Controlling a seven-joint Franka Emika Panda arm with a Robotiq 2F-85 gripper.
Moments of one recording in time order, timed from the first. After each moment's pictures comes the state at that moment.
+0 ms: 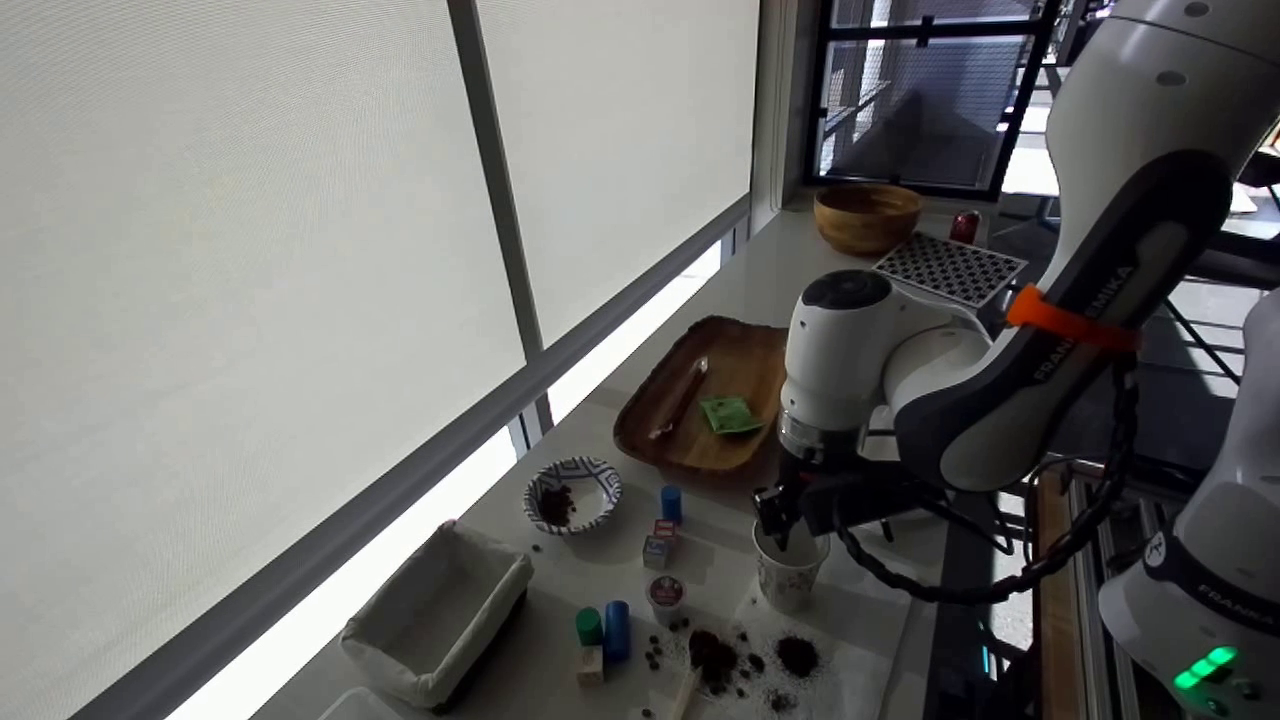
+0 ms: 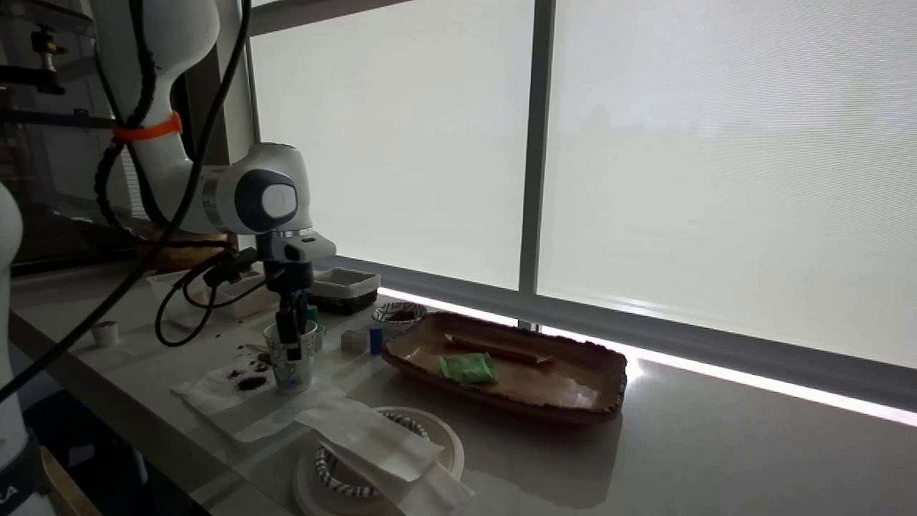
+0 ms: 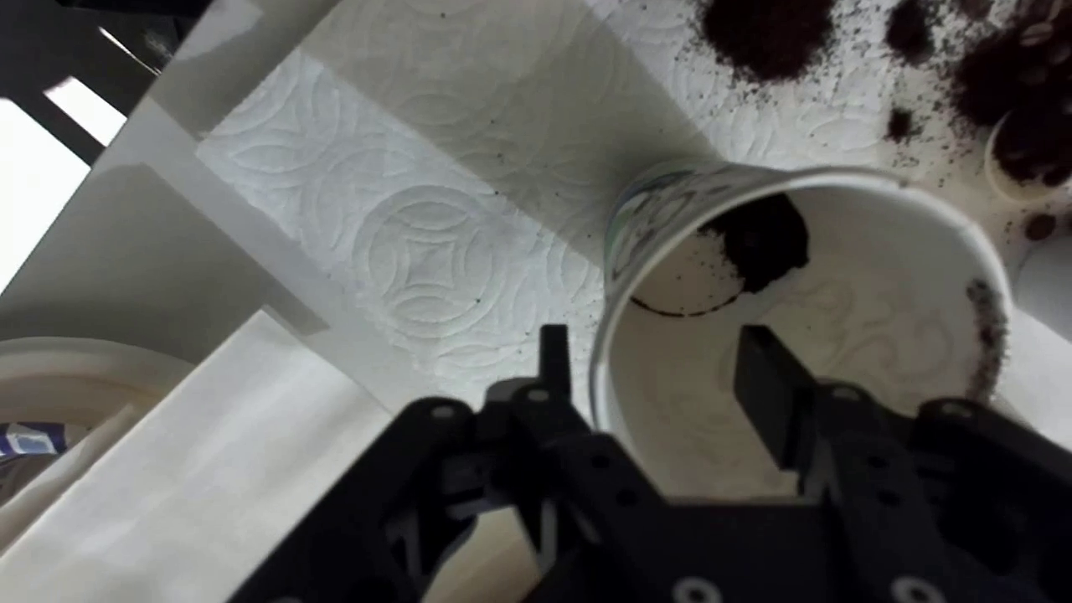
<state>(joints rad) 0.14 0.02 0.12 -2.74 -0.13 2.78 1.14</state>
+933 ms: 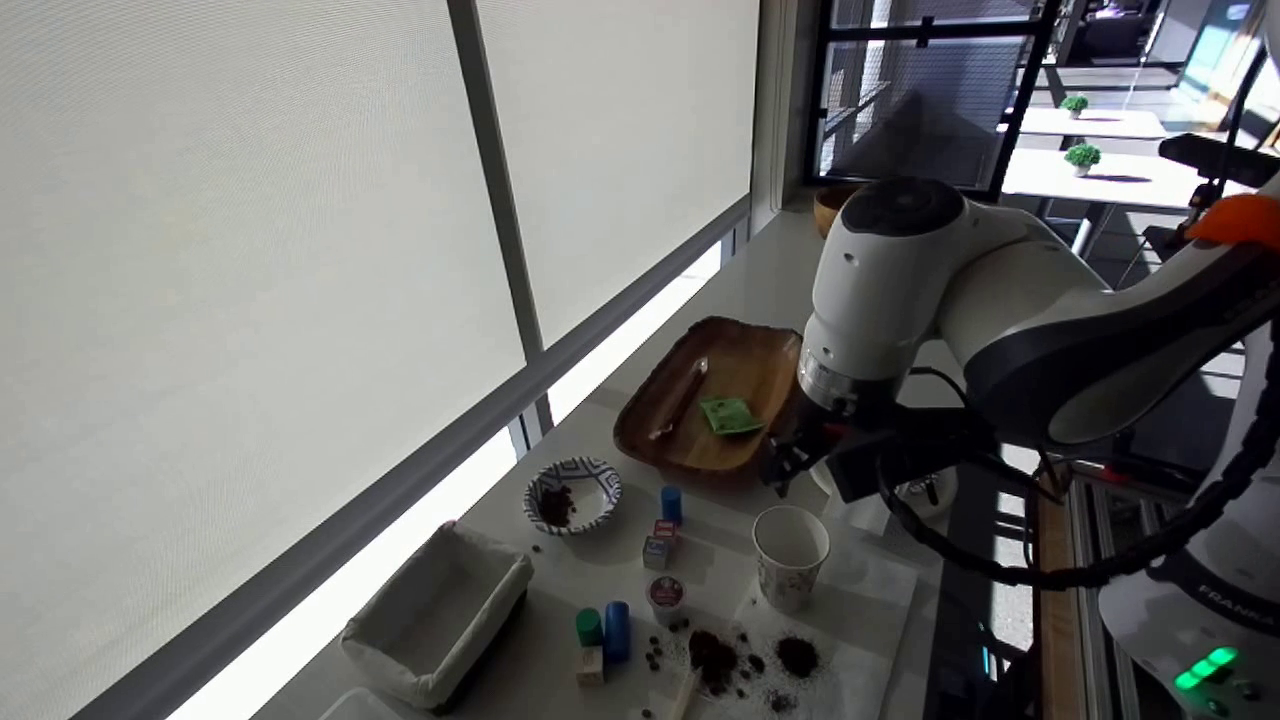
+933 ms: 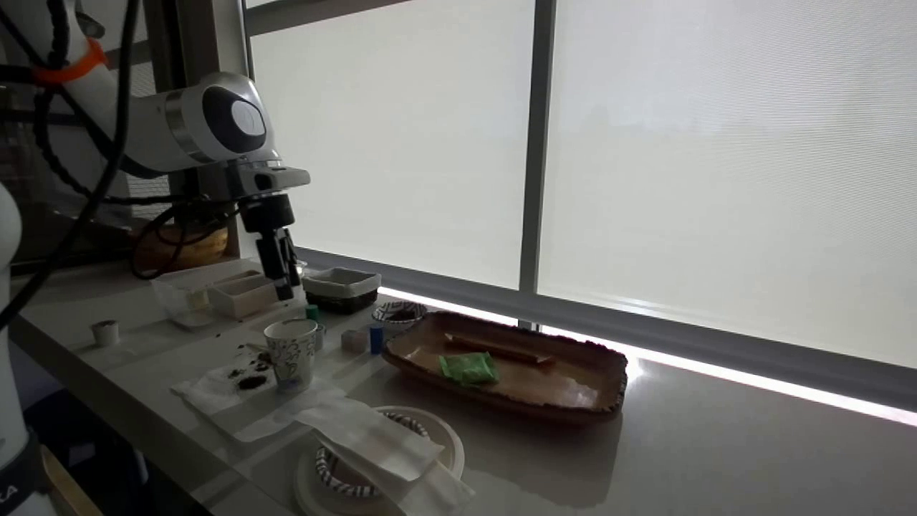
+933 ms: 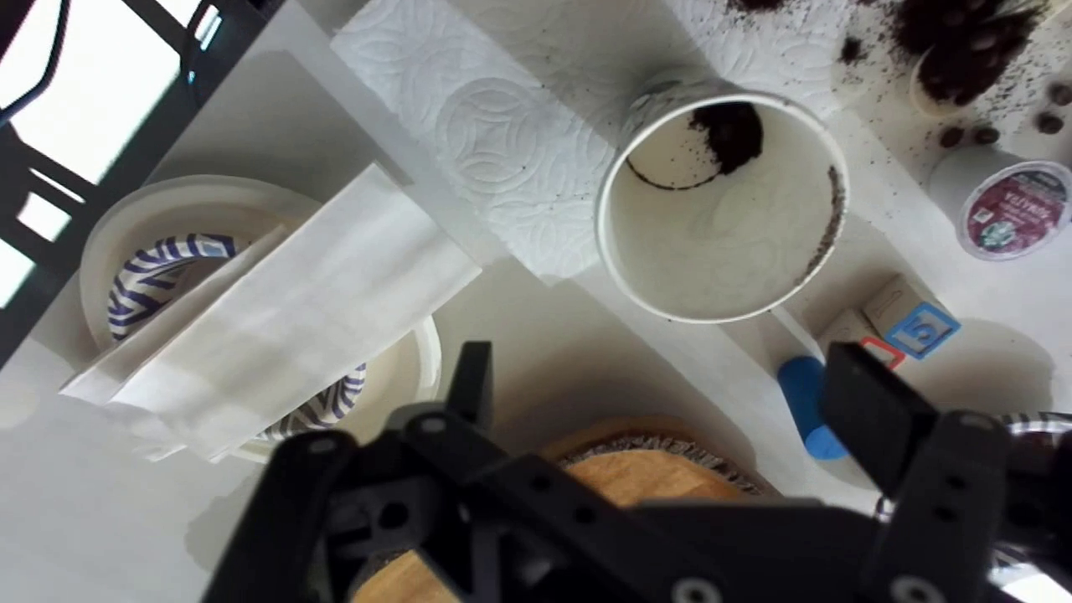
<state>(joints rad) 0.14 -0.32 0.24 -2.74 -0.27 2.47 1.28</state>
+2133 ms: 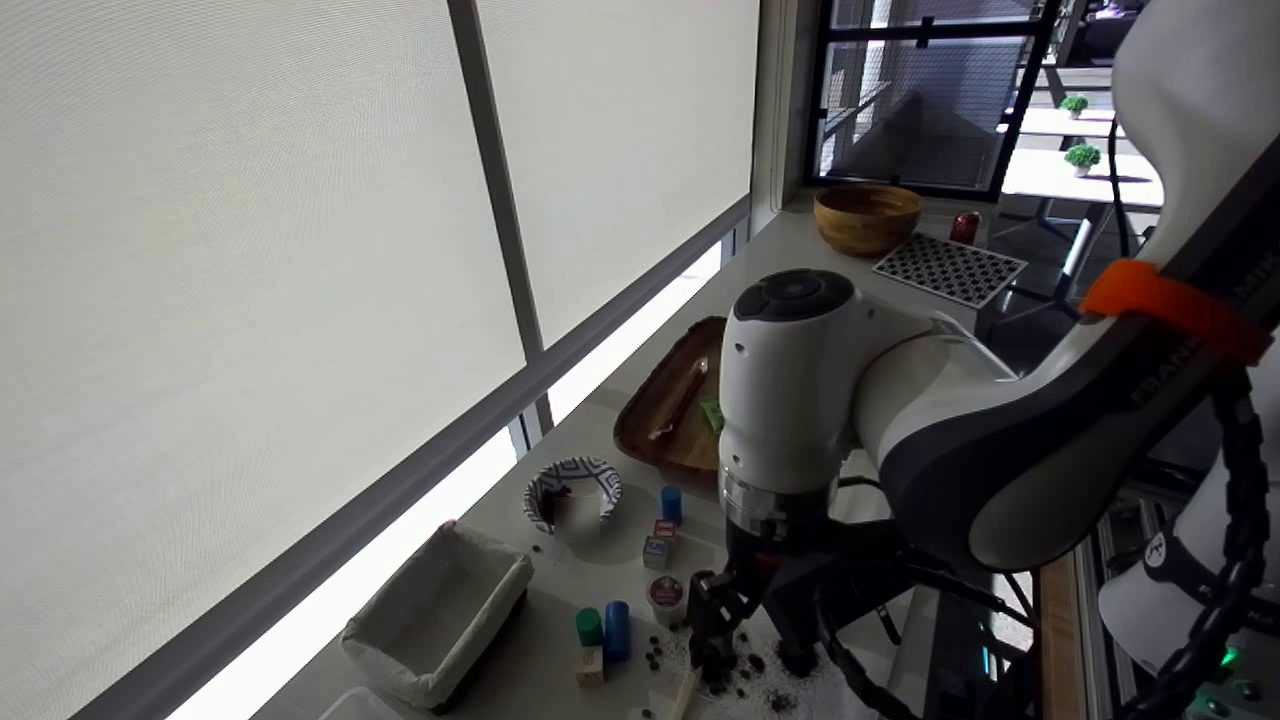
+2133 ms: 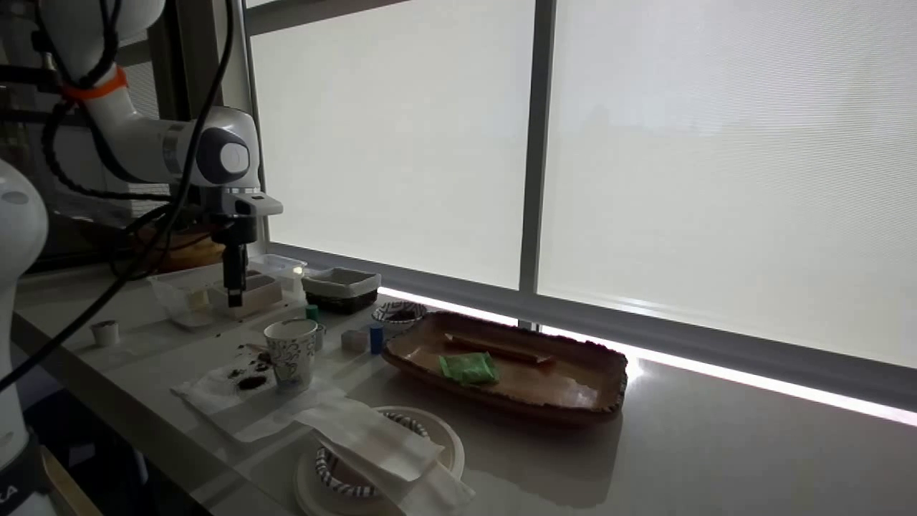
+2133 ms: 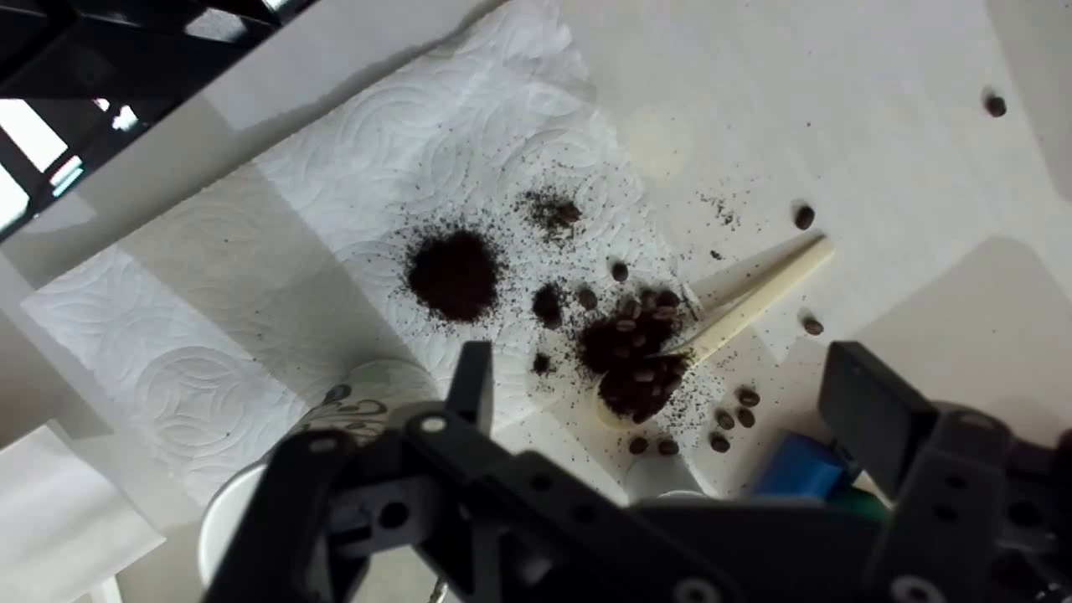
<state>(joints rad) 0.28 0.00 0.32 -2.52 0.06 2.54 1.12</state>
